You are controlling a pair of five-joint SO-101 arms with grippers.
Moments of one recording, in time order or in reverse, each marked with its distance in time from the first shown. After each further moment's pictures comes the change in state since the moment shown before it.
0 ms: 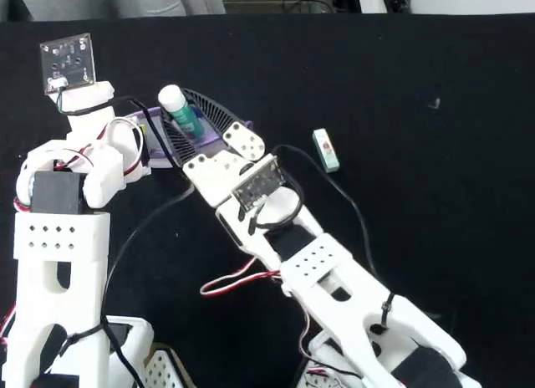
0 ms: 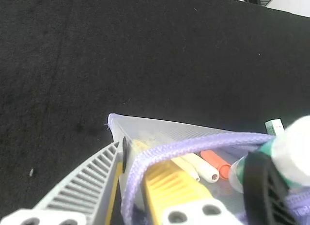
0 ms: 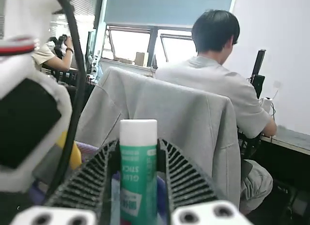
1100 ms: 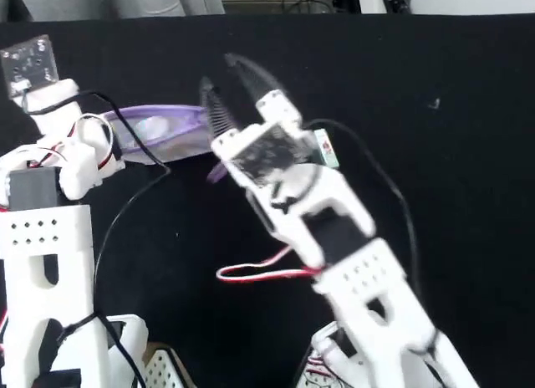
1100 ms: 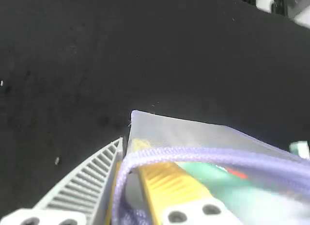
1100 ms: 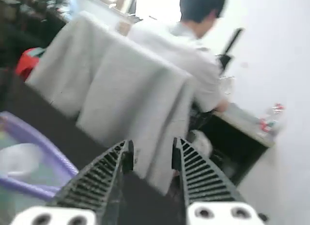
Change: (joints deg) left arm -9.3 0.6 -0.1 -0.2 0.7; right arm 6.9 -16.4 -16.8 42.5 13.8
